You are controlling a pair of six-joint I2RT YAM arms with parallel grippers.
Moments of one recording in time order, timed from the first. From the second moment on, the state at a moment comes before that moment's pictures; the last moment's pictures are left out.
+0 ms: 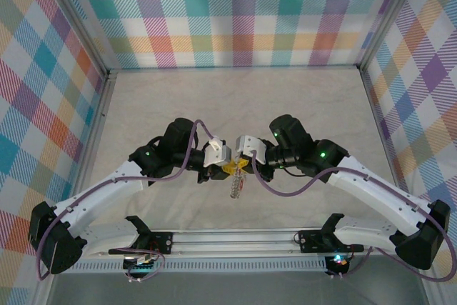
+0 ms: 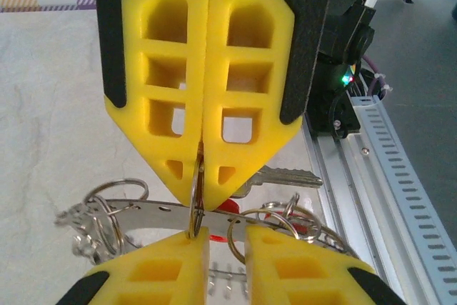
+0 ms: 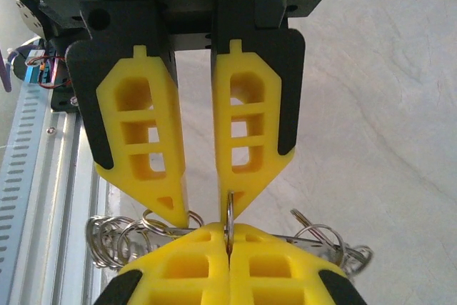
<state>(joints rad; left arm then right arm) -0.74 1.12 0.90 -0.40 0.72 0.49 0.85 1.10 1.05 -0.65 -0.44 -0.45</state>
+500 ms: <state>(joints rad) -0.74 1.10 0.93 -0.47 0.70 0.53 0.85 1.10 1.05 -0.65 -0.45 -0.45</state>
